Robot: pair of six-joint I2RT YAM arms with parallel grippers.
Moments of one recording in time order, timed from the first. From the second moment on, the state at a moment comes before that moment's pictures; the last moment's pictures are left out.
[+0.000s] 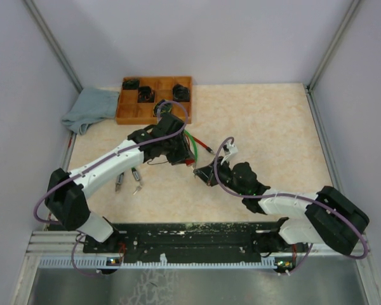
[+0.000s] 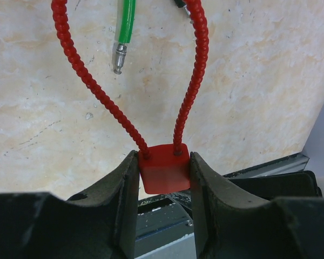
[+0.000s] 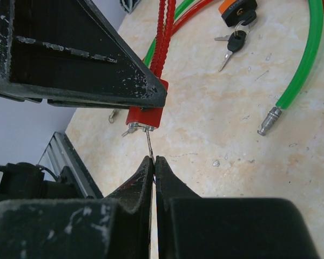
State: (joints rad) left arm -0.75 1.54 1.27 -0.64 -0.01 -0.99; right arm 0.82 1.24 0.33 0.77 -0.07 0.72
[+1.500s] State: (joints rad) left arm -0.77 1.54 1.16 -0.50 -0.02 -1.01; right arm 0.80 1.28 0.33 0.76 -0.05 0.88
